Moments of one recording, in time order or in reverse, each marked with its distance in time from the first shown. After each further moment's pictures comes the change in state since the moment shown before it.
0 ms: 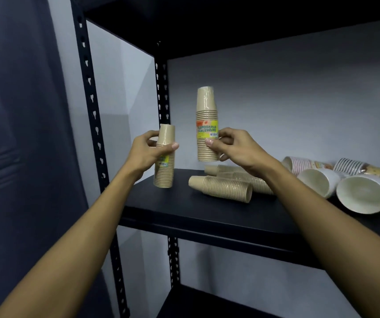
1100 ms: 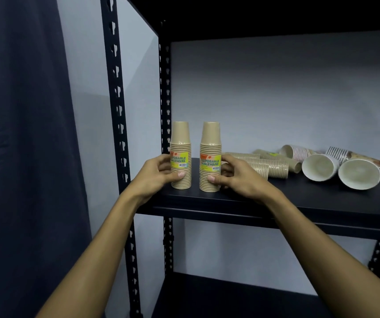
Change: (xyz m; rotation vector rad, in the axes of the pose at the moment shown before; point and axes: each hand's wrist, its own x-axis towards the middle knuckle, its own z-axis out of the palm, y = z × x) left_hand -0.052 -0.081 -0.044 -0.275 -0.432 -0.107; right_hand -0.048 0.025 0.102 -0.071 -0.017 0.148
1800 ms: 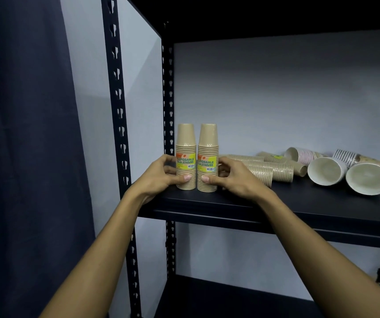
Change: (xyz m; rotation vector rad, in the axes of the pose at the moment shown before) left_hand 0.014 0.002 0.003 0.058 0.016 -0.076; right_hand 0.021 0.004 0.007 -0.059 0.020 0.002
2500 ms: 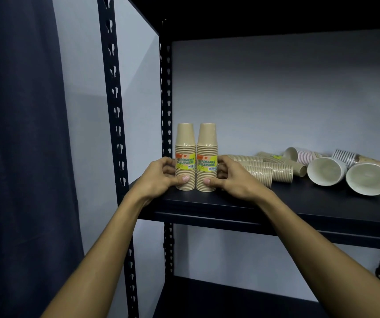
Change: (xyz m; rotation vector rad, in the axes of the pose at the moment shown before) left_hand 0.006 -0.007 0.002 0.082 0.053 0.048; right_hand 0.006 0.007 0.002 0.022 -0.014 0.035
